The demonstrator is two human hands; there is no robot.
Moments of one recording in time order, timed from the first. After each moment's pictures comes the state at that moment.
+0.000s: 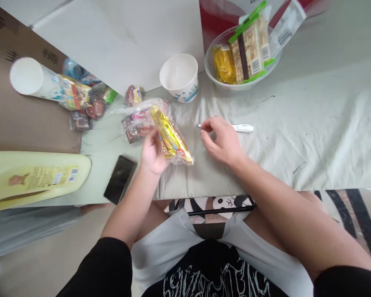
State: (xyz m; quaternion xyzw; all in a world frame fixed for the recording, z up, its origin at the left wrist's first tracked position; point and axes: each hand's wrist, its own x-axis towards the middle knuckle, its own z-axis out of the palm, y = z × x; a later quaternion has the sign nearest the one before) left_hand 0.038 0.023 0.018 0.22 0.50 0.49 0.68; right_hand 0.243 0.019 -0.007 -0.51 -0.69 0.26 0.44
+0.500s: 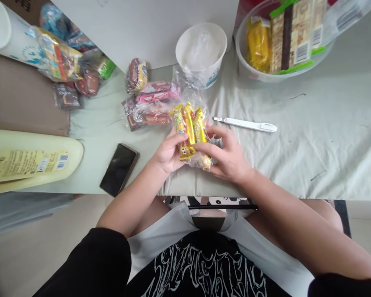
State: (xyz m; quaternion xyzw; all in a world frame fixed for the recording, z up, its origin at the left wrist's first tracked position) left_hand 0.038 0.009 0.010 0.18 0.35 0.43 0.82; right_hand 0.224 -0.006 -0.021 -0.33 -0.83 0.13 0.43
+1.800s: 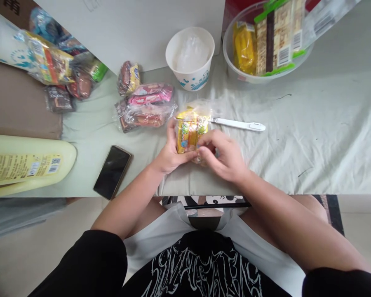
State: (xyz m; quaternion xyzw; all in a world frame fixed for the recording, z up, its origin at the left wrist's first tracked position) left_hand 0.044 -0.002 -0.015 0.42 0.36 0.39 0.74; right_hand 0.230 -0.010 -0.001 -0.43 -0.74 0.29 0.43
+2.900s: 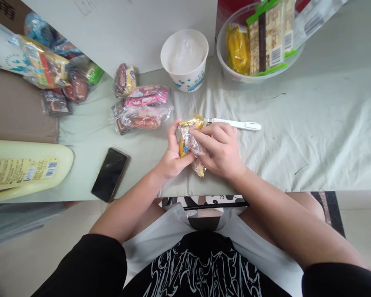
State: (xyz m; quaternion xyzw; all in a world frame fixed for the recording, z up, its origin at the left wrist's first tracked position) left_hand 0.055 -0.013 -0.009 0.41 0.38 0.40 0.73; right_hand 0.229 -0.003 -0.015 -0.44 -0.78 0.06 0.44
